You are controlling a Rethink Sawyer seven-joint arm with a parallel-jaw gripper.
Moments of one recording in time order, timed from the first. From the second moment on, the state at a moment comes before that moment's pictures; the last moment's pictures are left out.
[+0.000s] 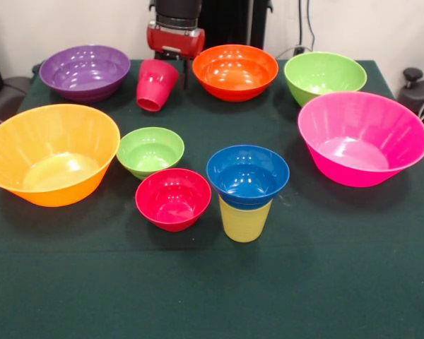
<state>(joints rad) -0.40 -0.43 -0.21 2.05 -0.56 -0.37 2.15</state>
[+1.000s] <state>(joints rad) -0.40 -0.43 -0.22 1.99 -0.57 -0.39 2.15</state>
